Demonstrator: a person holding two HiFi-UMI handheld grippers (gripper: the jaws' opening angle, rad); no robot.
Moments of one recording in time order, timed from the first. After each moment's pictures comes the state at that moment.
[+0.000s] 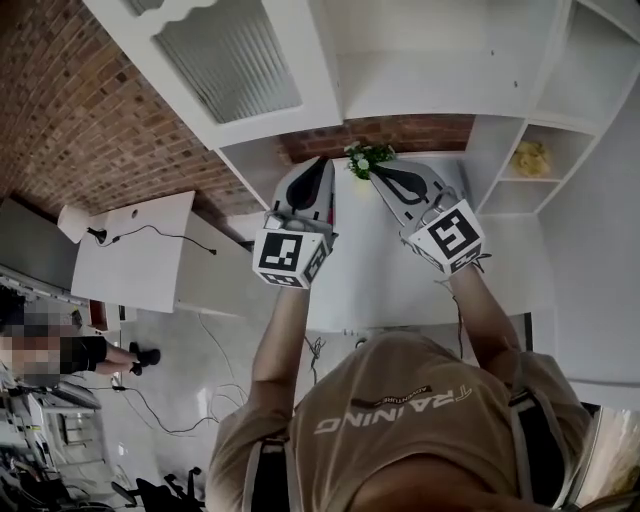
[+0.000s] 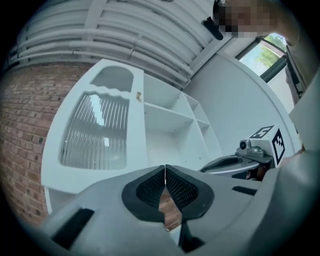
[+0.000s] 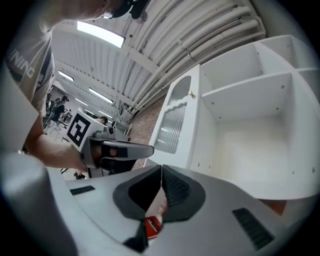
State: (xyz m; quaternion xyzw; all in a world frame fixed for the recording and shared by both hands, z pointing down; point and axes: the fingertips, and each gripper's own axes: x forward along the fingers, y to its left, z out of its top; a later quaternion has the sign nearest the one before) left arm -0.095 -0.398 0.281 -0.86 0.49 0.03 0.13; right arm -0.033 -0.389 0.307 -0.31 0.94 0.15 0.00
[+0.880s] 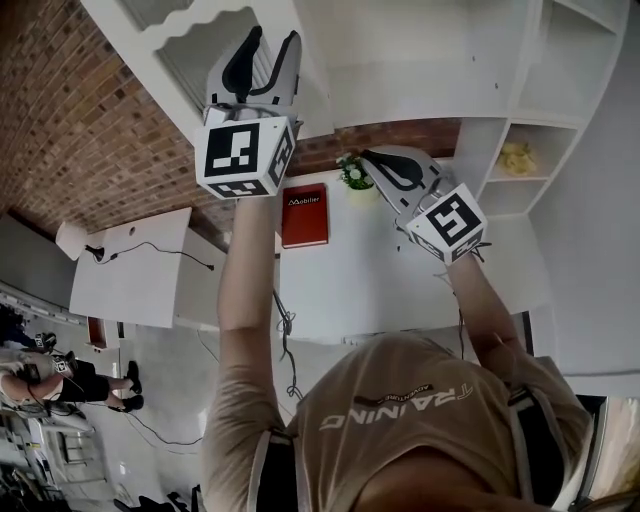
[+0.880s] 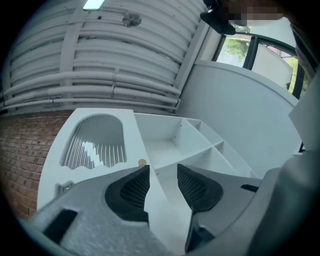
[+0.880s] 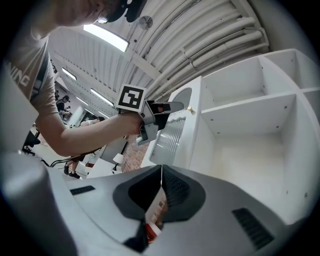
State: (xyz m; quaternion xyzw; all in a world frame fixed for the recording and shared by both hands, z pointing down) left arm -0.091 -0.420 0.058 -0.80 0.49 0.09 0.34; right arm -0.027 -0.377 0.254 -0.32 0.93 0.19 0.03
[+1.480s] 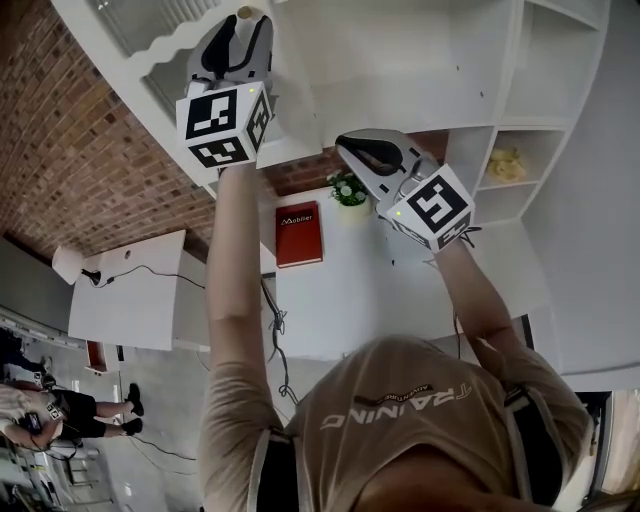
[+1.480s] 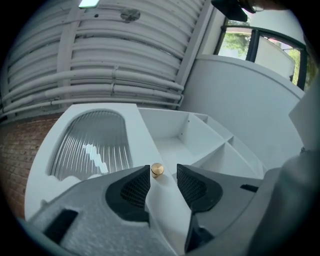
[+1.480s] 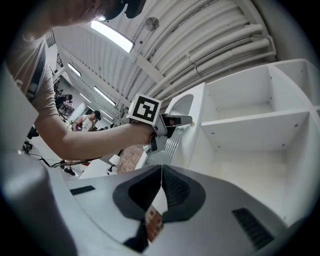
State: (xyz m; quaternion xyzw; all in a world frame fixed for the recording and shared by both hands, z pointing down) left arm -0.097 -0.477 0.016 -0.78 0.51 0.08 0.35; right arm -0.035 -0.397 0.201 -0.32 0.92 0.23 0.04
